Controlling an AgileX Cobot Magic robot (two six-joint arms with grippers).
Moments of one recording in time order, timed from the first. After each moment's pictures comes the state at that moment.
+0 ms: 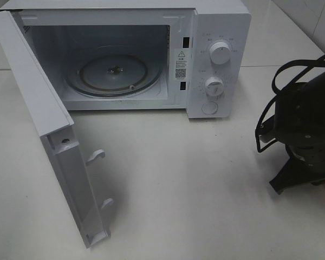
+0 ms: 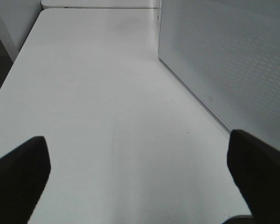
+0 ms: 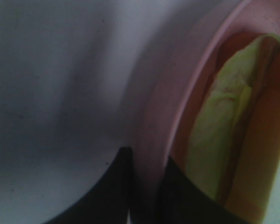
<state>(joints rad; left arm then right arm) 0.07 0.00 -0.52 -0.07 1.08 0.06 0.46 1.87 -0.75 -0.93 0.79 0.91</state>
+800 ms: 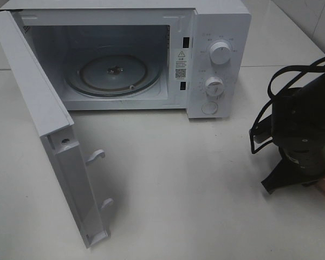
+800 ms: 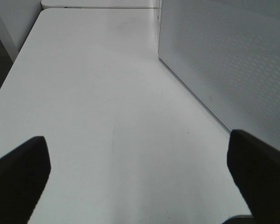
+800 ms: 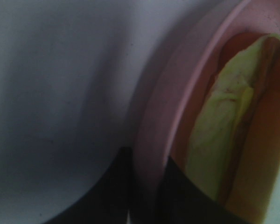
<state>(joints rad) 0.07 0.00 -0.52 -0.07 1.08 0.06 0.46 1.90 -0.75 -0.95 0.72 0.96</state>
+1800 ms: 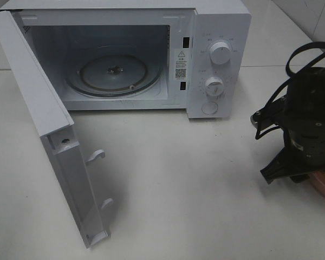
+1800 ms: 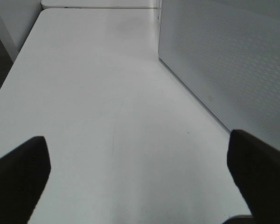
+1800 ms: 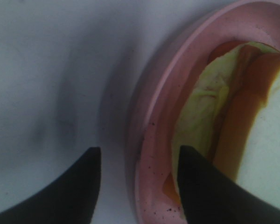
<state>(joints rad) 0.07 0.00 -0.52 -0.07 1.08 0.06 0.46 1.76 -0.75 -0.83 0.70 0.82</state>
